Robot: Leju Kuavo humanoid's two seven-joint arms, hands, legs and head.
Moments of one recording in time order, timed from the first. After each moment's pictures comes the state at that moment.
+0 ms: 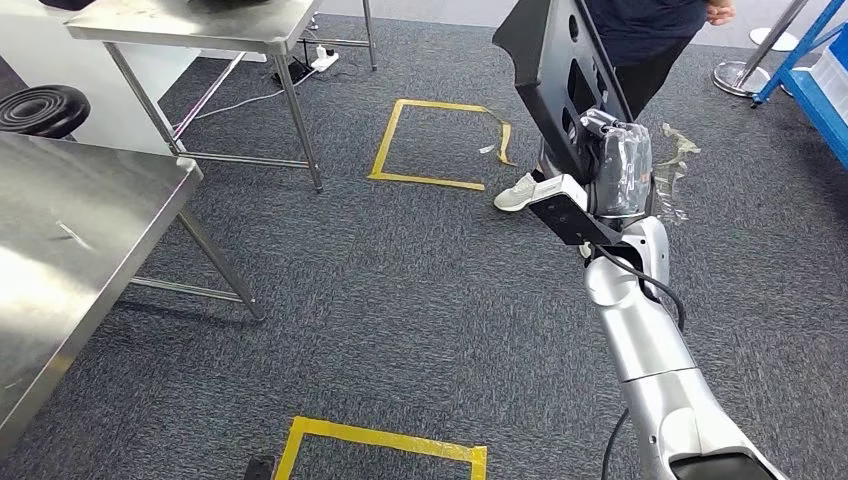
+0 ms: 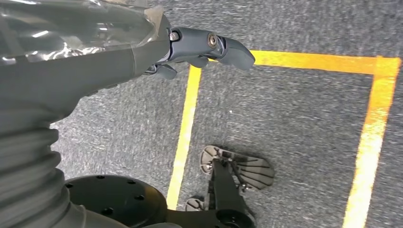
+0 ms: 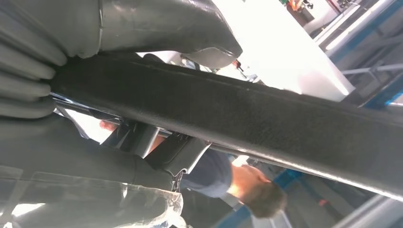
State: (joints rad) left arm -0.14 -0.15 0.39 -0.20 -0.35 0.35 -0.20; right arm -0.70 -0.06 0.23 -1.11 0.70 -0.49 -0.35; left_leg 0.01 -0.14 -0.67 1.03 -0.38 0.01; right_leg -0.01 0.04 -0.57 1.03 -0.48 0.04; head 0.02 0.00
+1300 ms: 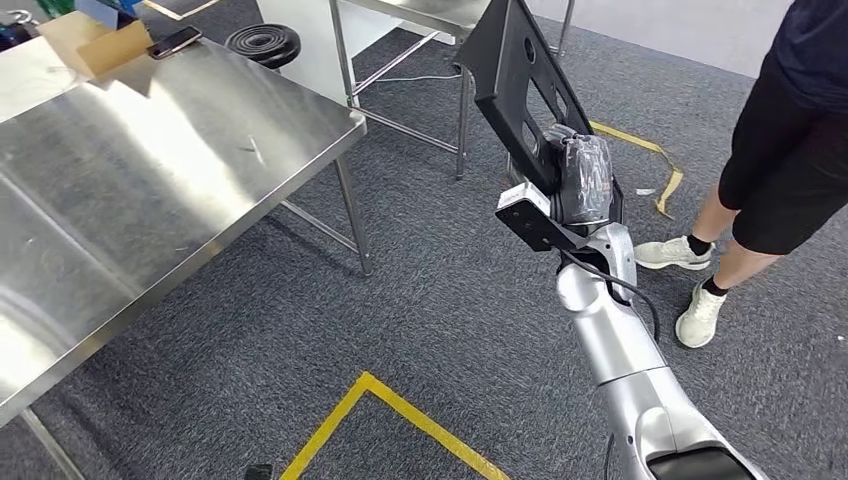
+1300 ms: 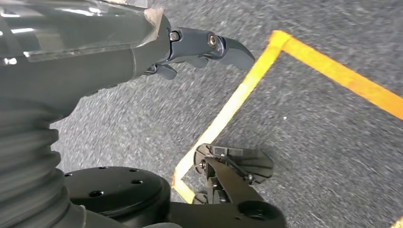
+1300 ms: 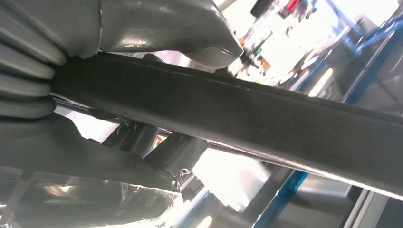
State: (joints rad) left arm -0.14 -0.15 0.39 -0.20 -0.36 0.35 -0.19; right arm -0.66 -0.02 0.24 -1.09 0.76 -0.48 -0.31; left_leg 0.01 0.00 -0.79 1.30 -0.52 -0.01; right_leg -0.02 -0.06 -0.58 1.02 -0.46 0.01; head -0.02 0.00
